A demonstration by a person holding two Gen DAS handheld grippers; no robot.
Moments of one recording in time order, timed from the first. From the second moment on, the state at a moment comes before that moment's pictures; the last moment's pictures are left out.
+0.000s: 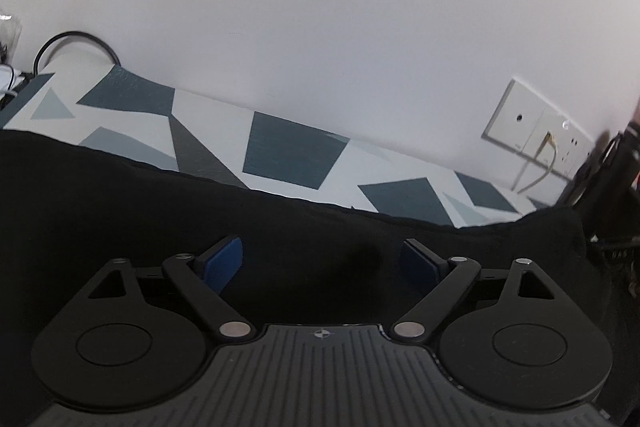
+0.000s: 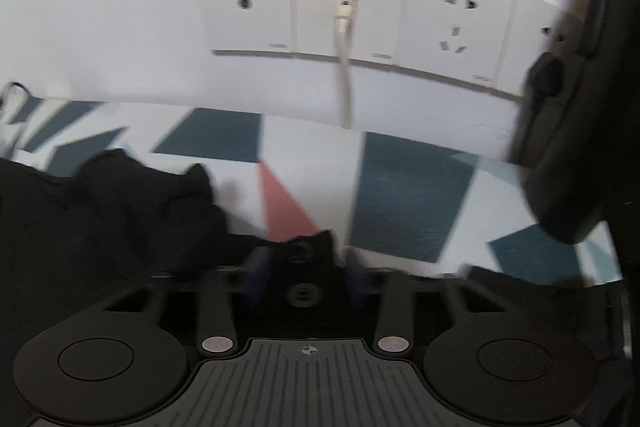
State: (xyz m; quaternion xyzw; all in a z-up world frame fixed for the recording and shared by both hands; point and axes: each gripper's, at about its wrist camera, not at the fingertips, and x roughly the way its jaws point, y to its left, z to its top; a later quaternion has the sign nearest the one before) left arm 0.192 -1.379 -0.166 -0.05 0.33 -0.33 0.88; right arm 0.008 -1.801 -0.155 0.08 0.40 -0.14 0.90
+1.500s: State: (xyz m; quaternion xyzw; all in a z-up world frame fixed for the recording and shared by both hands) left arm 0.194 -1.381 -0.168 -0.06 0.33 -0.35 0.88; right arm -0.021 -1.879 -0.177 0.14 0.36 -0.29 0.88
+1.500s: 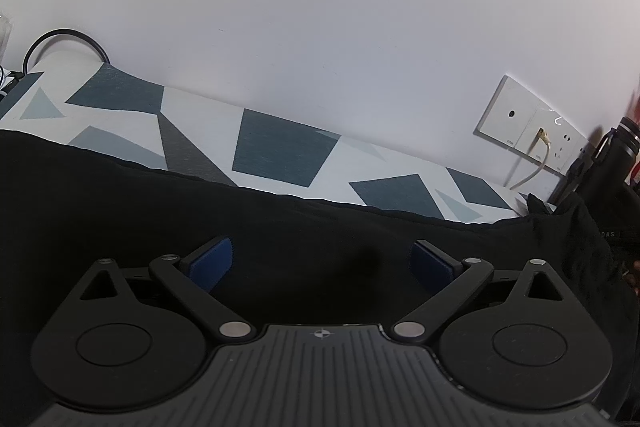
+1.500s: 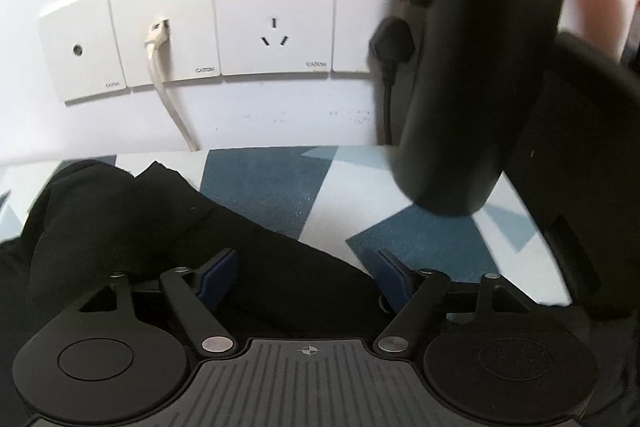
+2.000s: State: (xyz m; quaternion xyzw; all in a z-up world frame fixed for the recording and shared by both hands) left arm 0.195 -1.380 -0.169 -0.07 0.33 -0.35 0.88; right arm -0.066 -1.891 -0.173 0.13 0.34 -0.48 0.80
